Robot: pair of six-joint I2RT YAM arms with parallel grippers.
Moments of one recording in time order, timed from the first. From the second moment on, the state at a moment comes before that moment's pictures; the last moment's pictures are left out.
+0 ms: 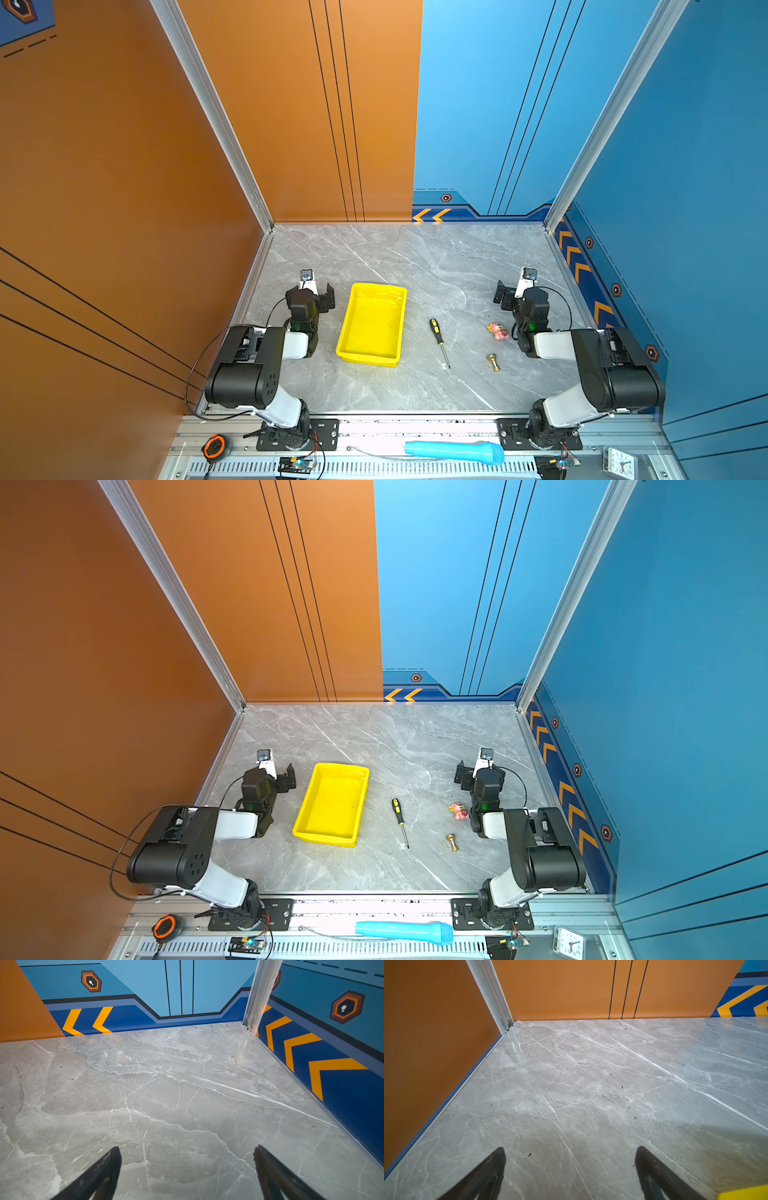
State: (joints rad) left arm -0.03 1.55 0.38 0.83 -0.20 0.00; right arm 0.04 1.53 0.38 0.82 0.19 0.07
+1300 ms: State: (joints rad) left arm -0.05 0.99 0.57 -0.02 -0.29 -0.17; right arm 0.14 1.19 0.77 -0.15 0.29 0.28
